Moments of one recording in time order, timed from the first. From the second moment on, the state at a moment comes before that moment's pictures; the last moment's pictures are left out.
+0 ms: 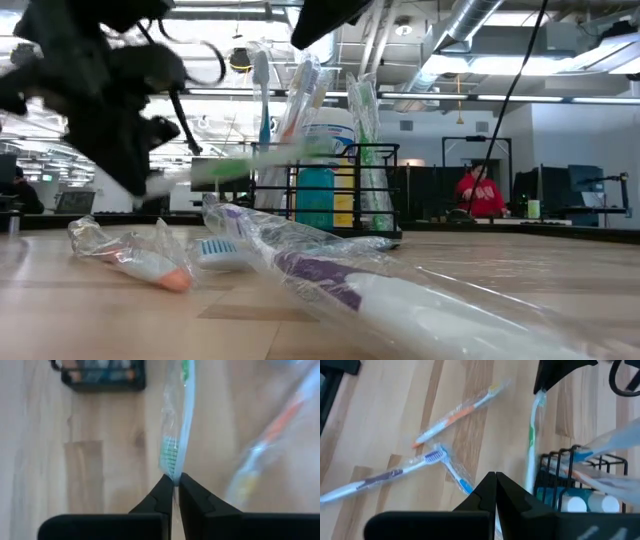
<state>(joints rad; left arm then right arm) -0.28 1.26 0.56 -0.32 -0.15 -0.17 0.39 2.01 1.82 -0.86 0.26 0.10</state>
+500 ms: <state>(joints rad) -0.38 1.22 0.68 -0.34 -0.04 -0.38 0.37 2.01 1.82 -0.74 0.20 0.05</state>
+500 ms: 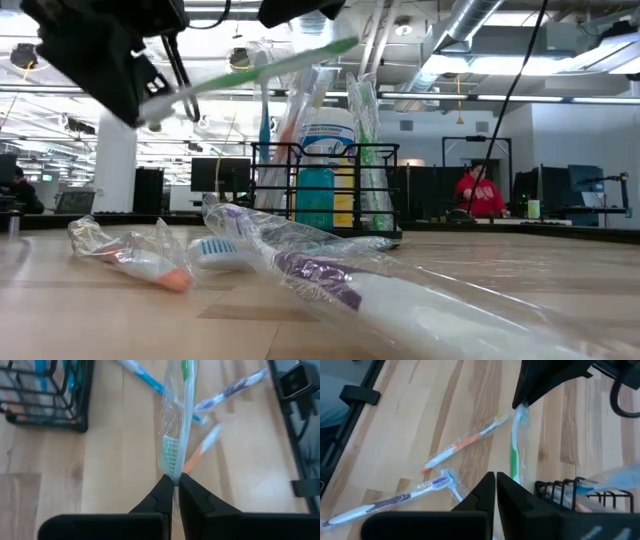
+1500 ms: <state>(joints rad) -0.38 1.22 0.72 -0.33 0.01 -0.46 0.32 2.08 1.82 -0.70 0.10 0.04</state>
